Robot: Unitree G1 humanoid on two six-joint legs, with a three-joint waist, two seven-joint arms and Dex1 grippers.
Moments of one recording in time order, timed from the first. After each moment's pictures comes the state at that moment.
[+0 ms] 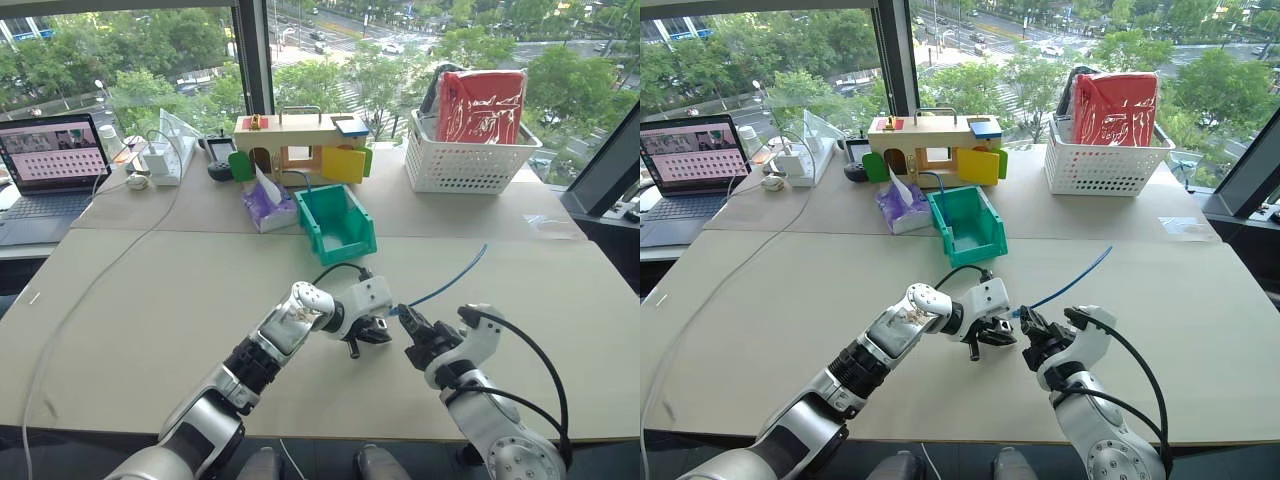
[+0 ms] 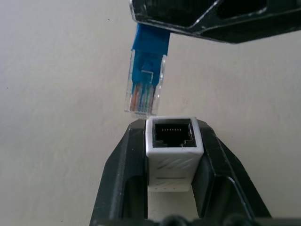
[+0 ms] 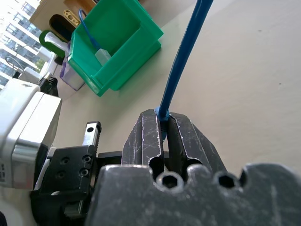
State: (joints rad) left arm -0.74 0.13 -0.52 0.24 0.02 0.61 -0.95; right arm 0.13 -0.06 -0.13 -0.65 0.93 0.72 -0.21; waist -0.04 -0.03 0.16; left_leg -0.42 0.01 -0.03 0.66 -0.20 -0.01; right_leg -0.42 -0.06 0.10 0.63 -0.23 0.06
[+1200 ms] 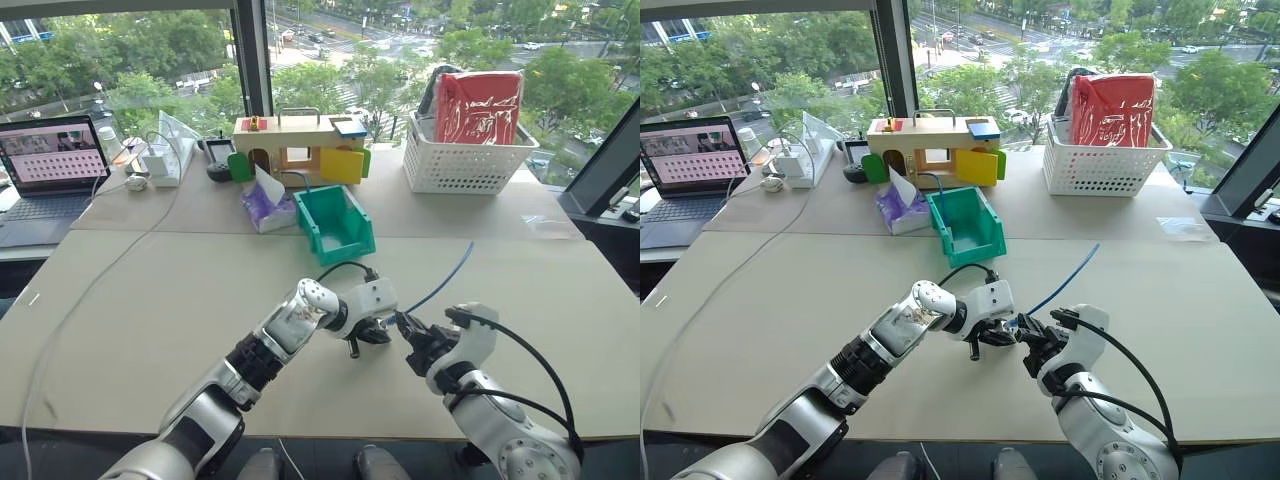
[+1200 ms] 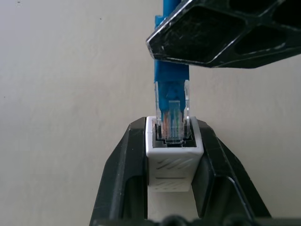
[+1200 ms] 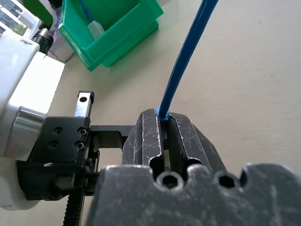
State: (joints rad) left arm -0.80 0.16 -0.59 0.20 0.06 0.68 -0.97; right arm 0.10 -0.18 -0.06 -0.71 0.92 0.80 -0.31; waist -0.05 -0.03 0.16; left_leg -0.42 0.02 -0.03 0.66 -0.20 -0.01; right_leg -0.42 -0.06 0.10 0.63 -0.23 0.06
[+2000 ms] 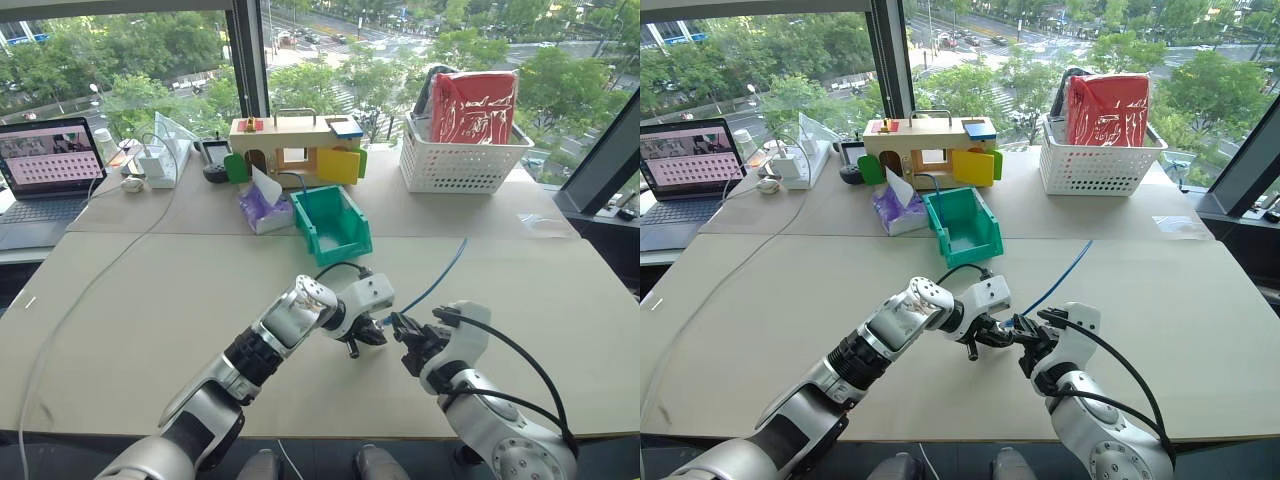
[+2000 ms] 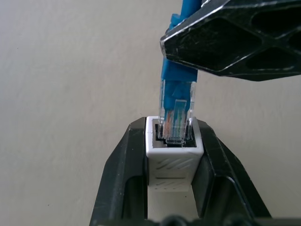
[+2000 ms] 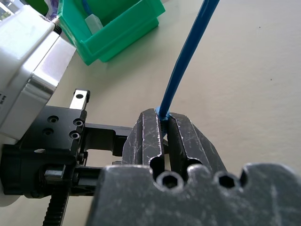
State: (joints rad) left arm -0.80 0.15 -0.55 0.15 -0.01 0.91 -0.95; right arm 0.09 -0.16 -0.04 -0.74 0.87 0.86 -0.31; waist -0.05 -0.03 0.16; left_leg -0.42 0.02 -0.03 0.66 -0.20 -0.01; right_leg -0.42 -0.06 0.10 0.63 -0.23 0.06
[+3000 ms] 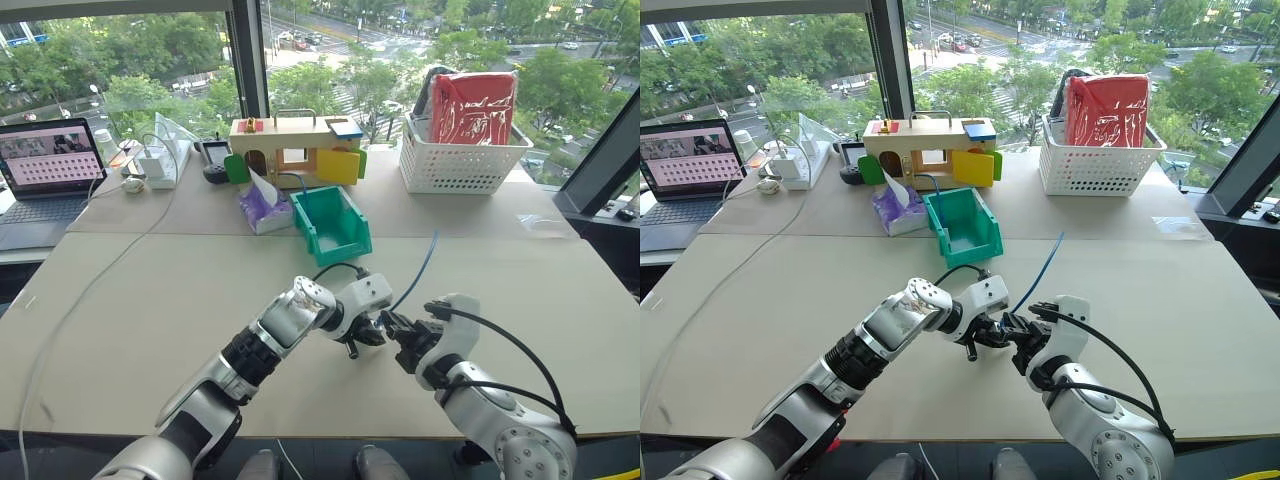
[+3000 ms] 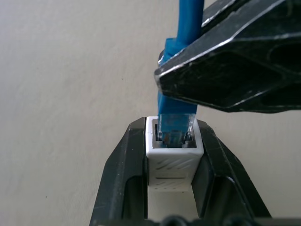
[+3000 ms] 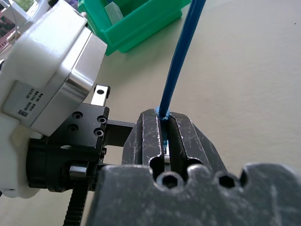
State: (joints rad) left arm -0.80 0.16 -0.56 0.14 -0.06 0.93 -0.91; right arm 0.04 -0.15 -0.07 -0.74 0.94 0.96 -0.31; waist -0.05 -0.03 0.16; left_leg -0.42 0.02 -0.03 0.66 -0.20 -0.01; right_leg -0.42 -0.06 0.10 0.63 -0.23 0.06
